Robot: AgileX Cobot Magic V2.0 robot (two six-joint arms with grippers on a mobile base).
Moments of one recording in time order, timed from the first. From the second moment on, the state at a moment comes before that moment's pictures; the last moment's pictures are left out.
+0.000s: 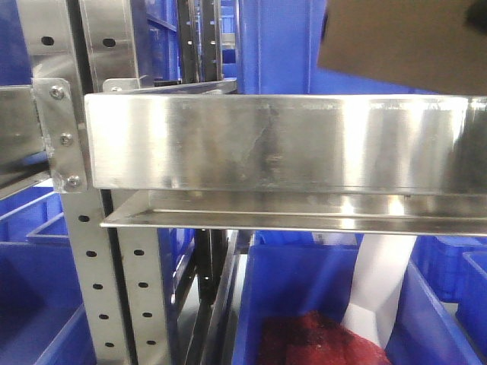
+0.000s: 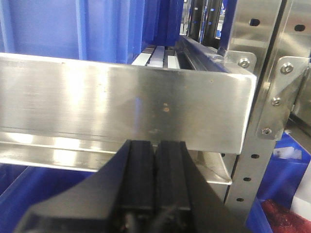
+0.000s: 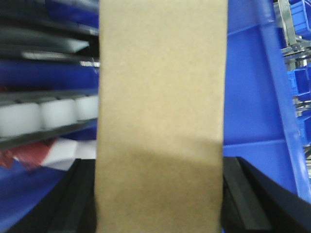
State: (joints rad) left arm -0.07 -0.02 0.03 -0.02 0.12 -0.02; right arm 0.31 1.02 -0.79 -0.06 0.31 -1.06
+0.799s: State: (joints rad) left arm -0.07 -0.02 0.03 -0.02 0.12 -0.02; right arm 0.31 1.16 -0.80 -0.26 0.19 -1.06
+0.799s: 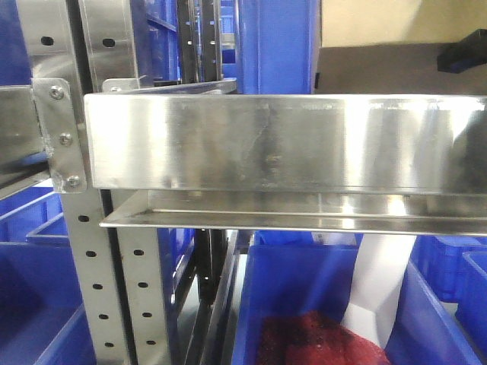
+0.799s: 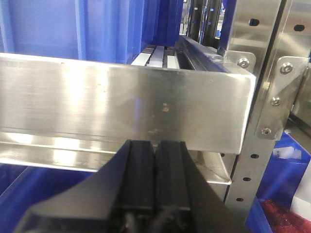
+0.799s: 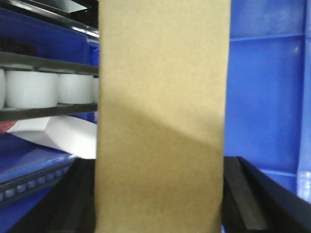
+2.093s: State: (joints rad) left arm -0.07 -0.02 0.03 -0.02 0.12 -0.02; right arm 0.25 0.85 -0.80 -0.24 0.35 -0.20
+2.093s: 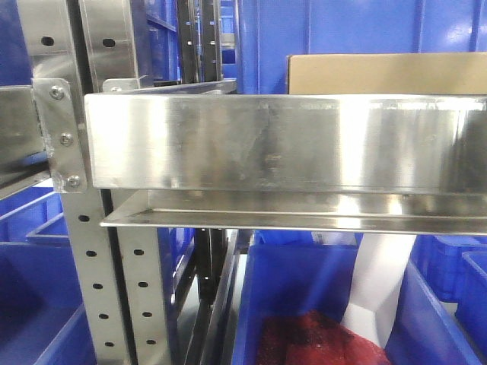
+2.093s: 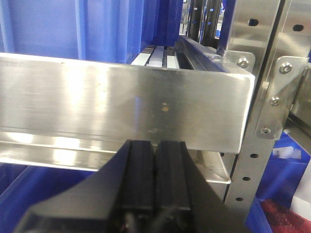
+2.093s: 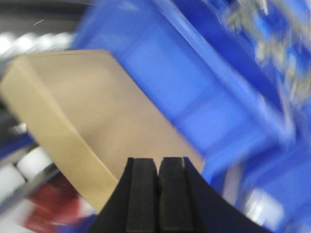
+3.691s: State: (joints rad) left arm -0.07 -0.02 0.03 -0.02 0.12 -0.02; right arm 0.08 -0.01 -0.33 -0.01 0.50 0.14
